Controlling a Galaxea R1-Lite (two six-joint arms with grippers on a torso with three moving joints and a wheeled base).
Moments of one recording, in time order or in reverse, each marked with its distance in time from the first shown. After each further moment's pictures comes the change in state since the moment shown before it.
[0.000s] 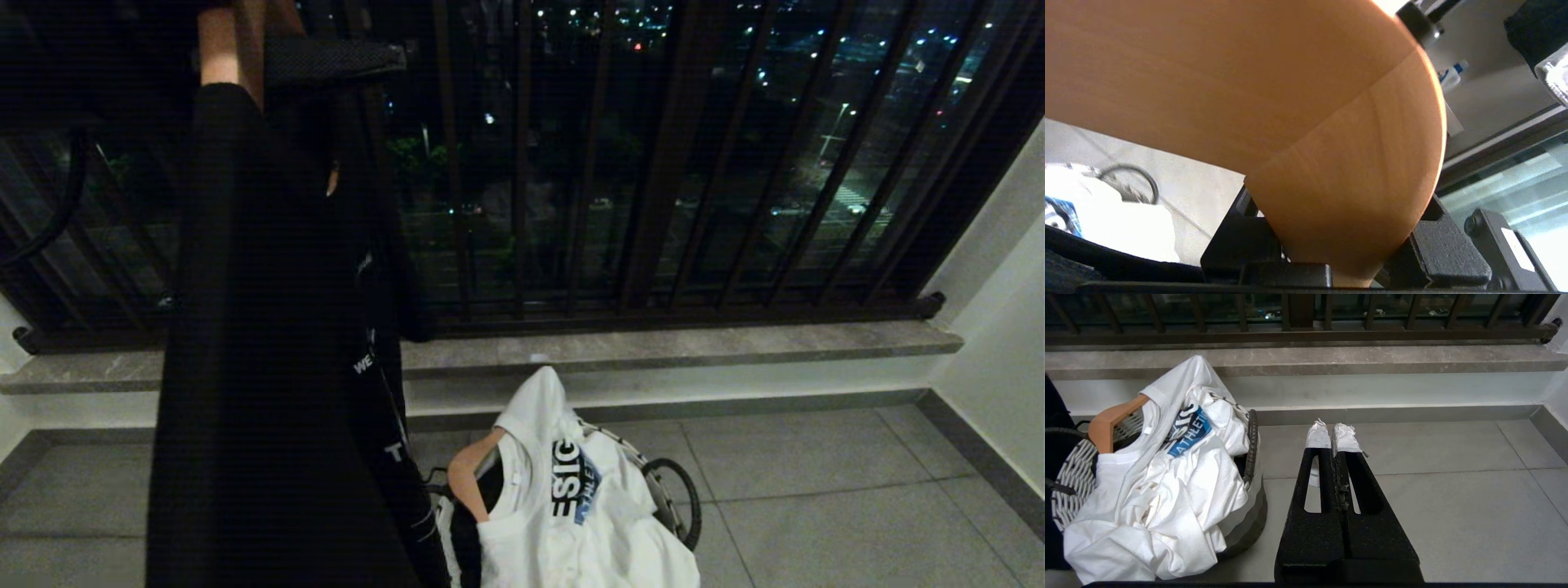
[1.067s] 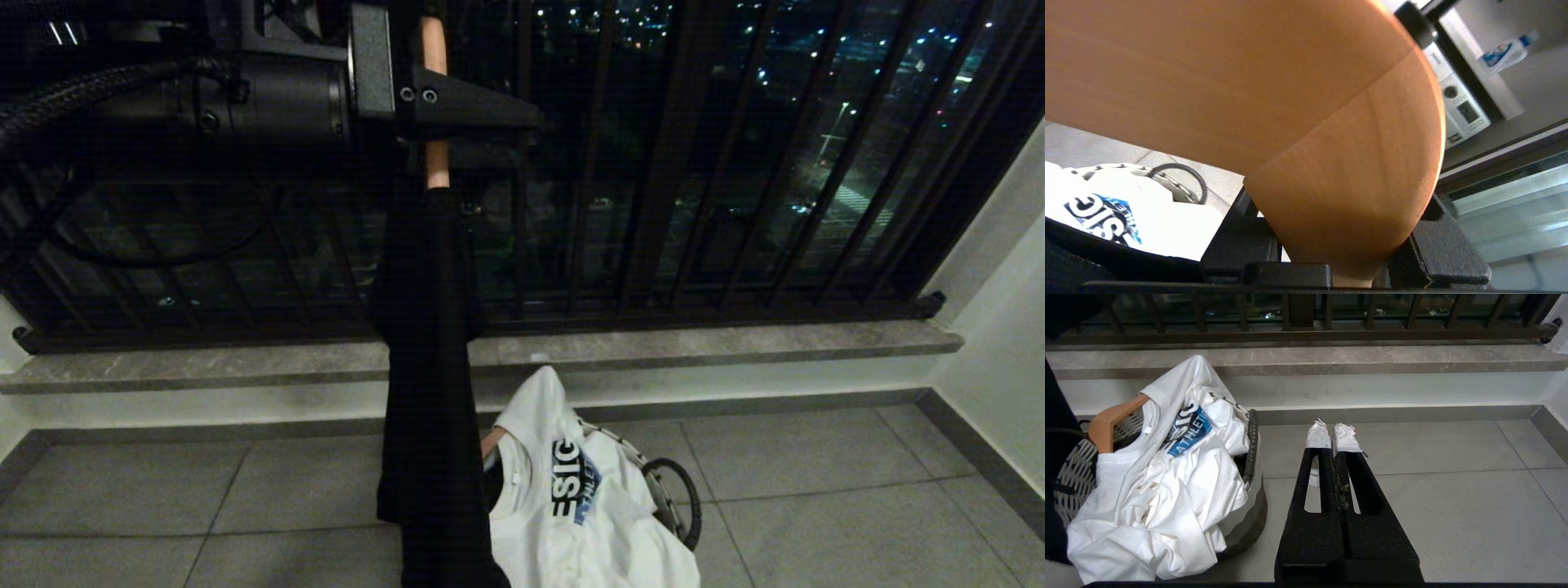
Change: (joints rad) left arm -0.064 0.259 -0.150 0.064 0.076 0.191; right arm 0.000 0.000 0.000 0.000 0.000 0.000
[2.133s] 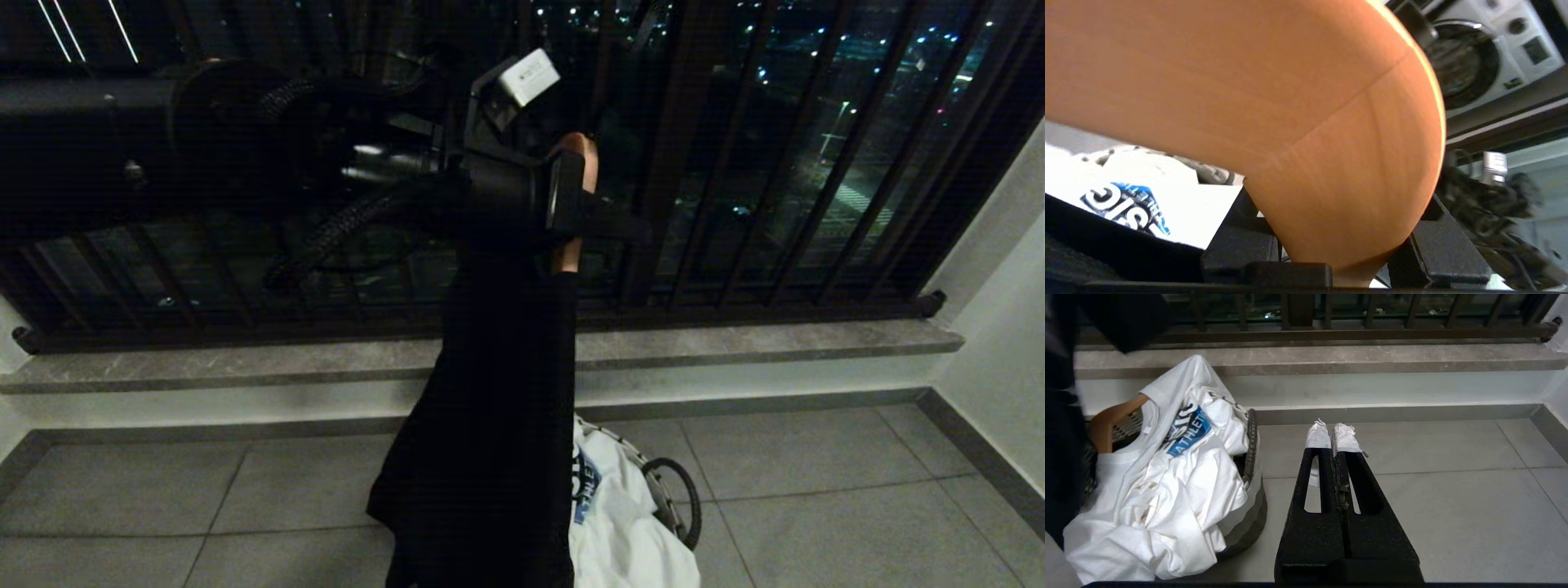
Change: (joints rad) left arm -0.156 0.315 -0.332 0.269 0.110 0.218; right arm 0.000 0.000 0.000 0.000 0.000 0.000
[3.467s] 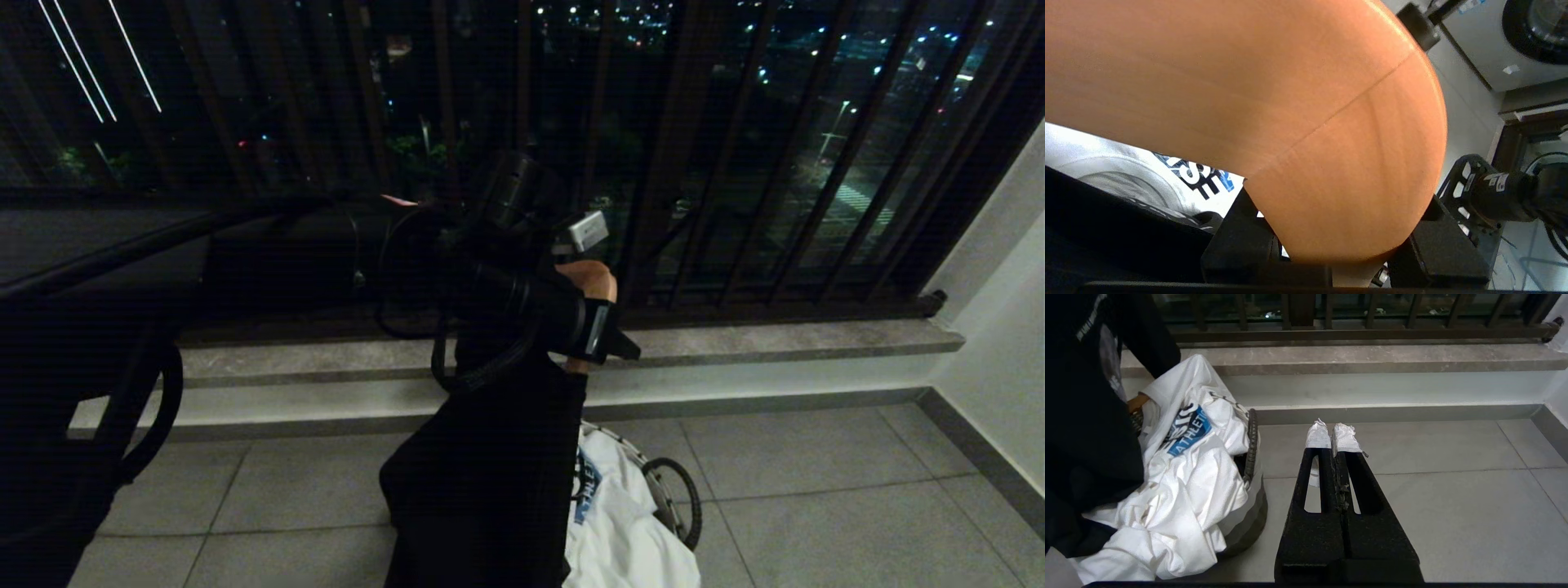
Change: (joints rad) left arm -0.054 0.190 0.011 0.070 0.218 0.164; right arm 0.000 0.000 0.000 0.000 0.000 0.000
